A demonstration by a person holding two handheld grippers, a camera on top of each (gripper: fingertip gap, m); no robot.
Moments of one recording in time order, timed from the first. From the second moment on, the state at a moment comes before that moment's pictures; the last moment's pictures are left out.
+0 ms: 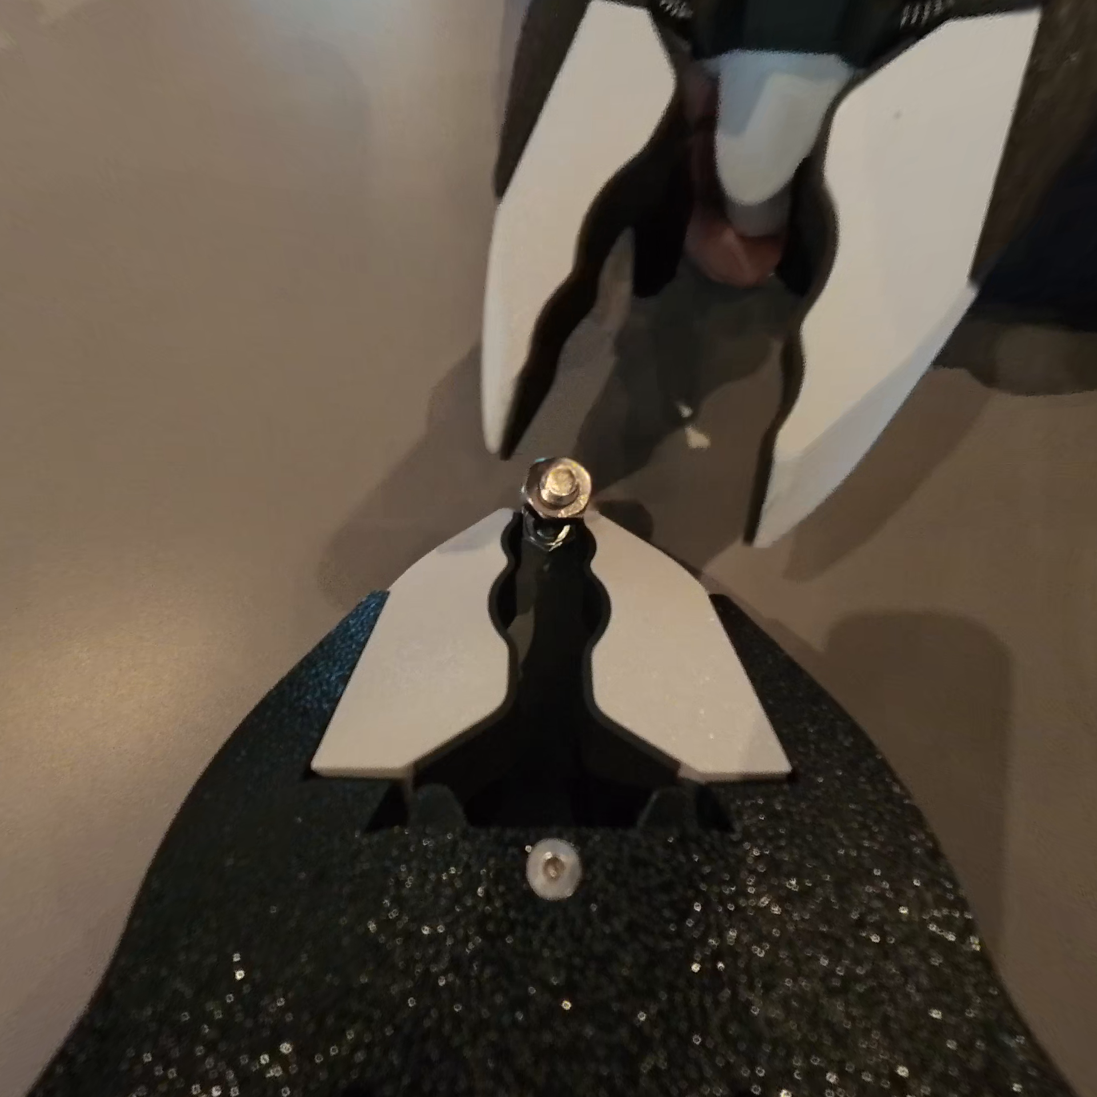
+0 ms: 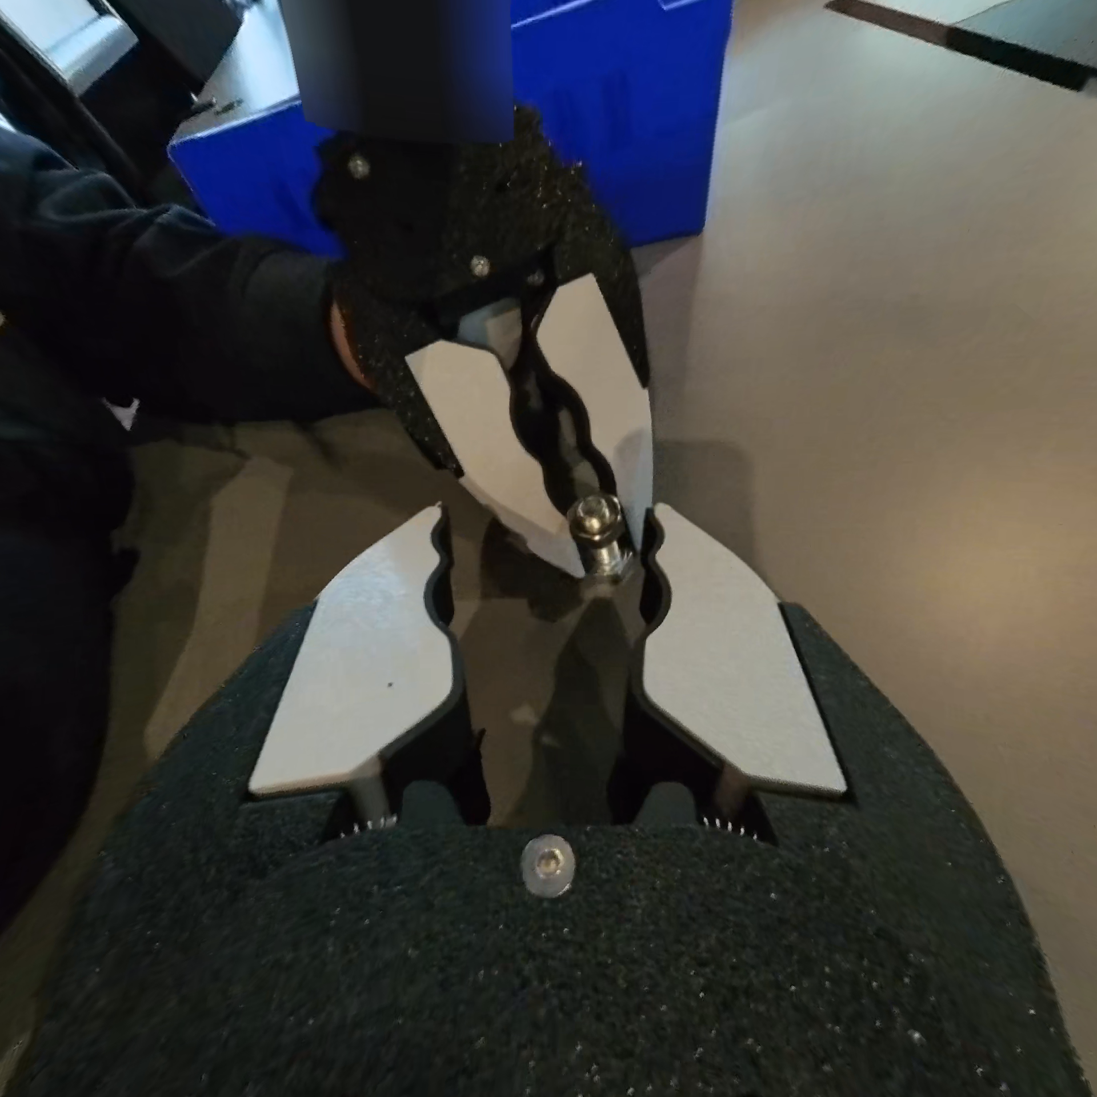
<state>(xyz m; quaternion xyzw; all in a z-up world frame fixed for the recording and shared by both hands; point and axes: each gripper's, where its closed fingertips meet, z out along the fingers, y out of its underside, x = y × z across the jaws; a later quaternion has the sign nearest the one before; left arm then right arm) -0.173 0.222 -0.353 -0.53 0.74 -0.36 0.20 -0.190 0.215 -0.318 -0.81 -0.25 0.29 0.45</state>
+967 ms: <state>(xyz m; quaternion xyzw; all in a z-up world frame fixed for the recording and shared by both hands) -0.173 0.221 -0.353 -0.53 0.74 -0.36 0.20 -0.188 0.221 -0.324 -0.81 -0.29 0.23 0.45</state>
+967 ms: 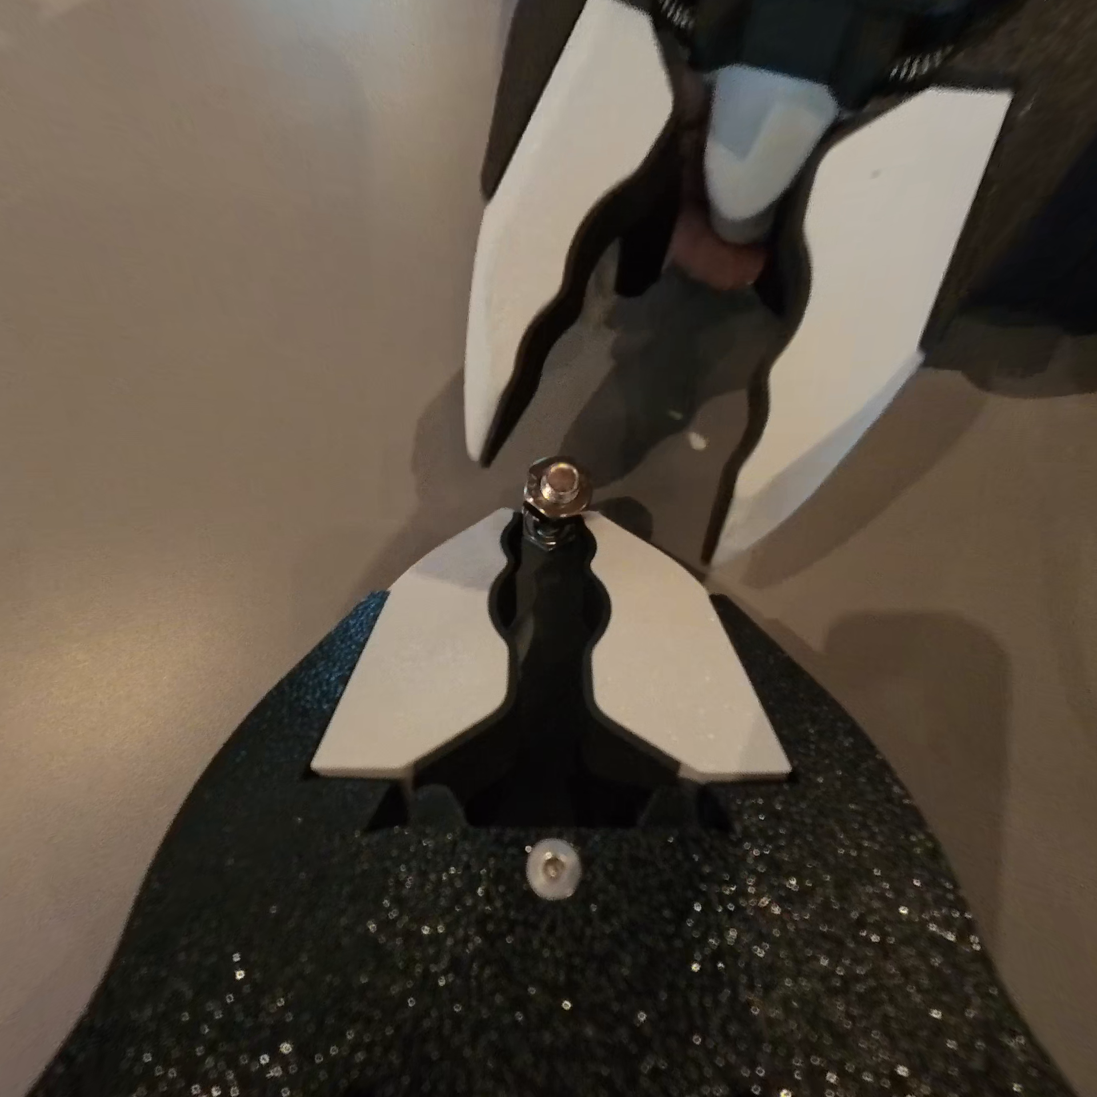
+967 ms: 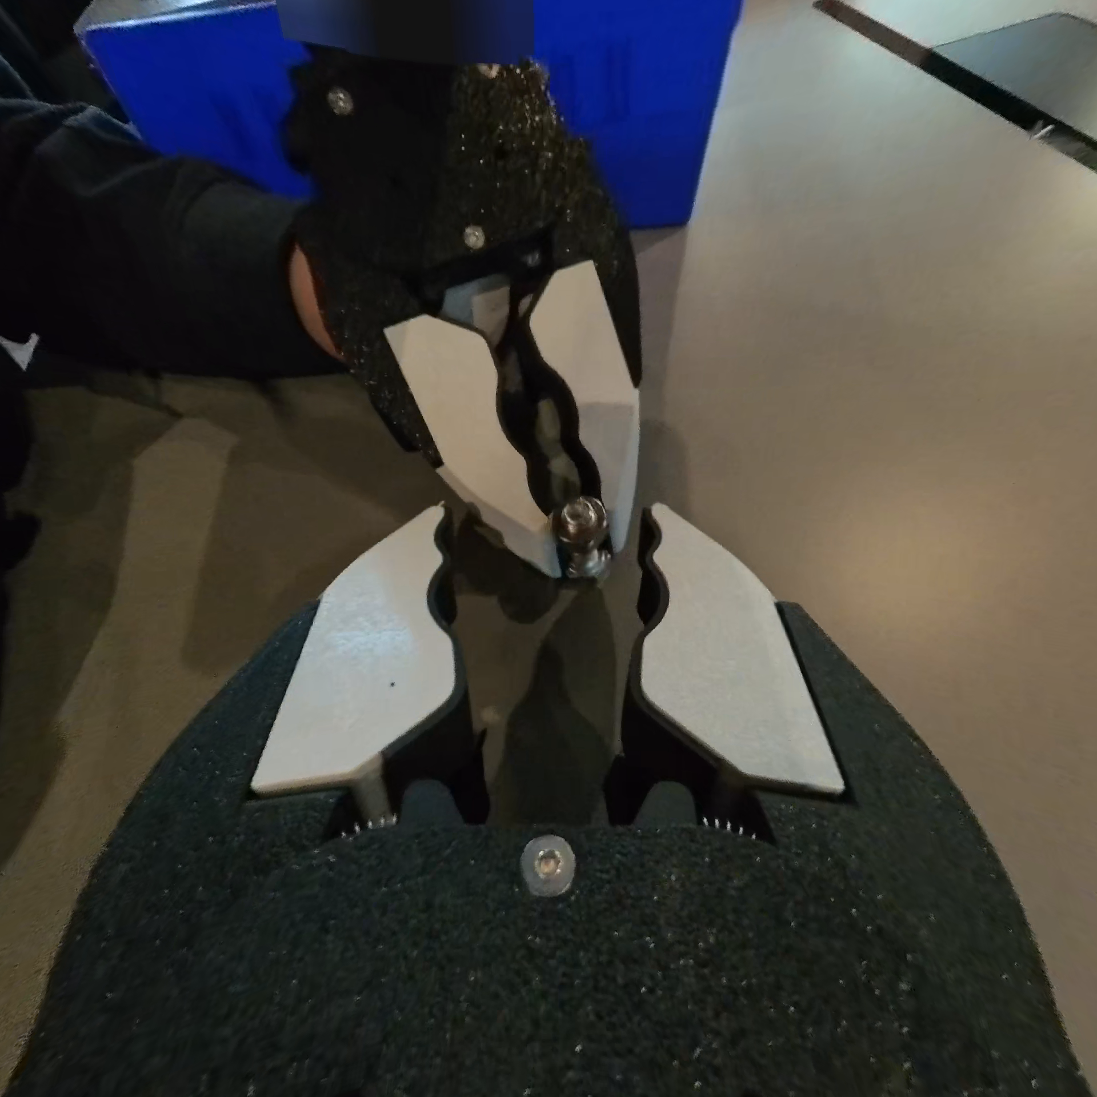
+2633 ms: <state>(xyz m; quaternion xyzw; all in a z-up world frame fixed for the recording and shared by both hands) -0.195 0.218 -0.354 -0.51 0.76 -0.34 0.23 -0.182 0.227 -0.338 -0.86 -0.24 0.10 0.44</state>
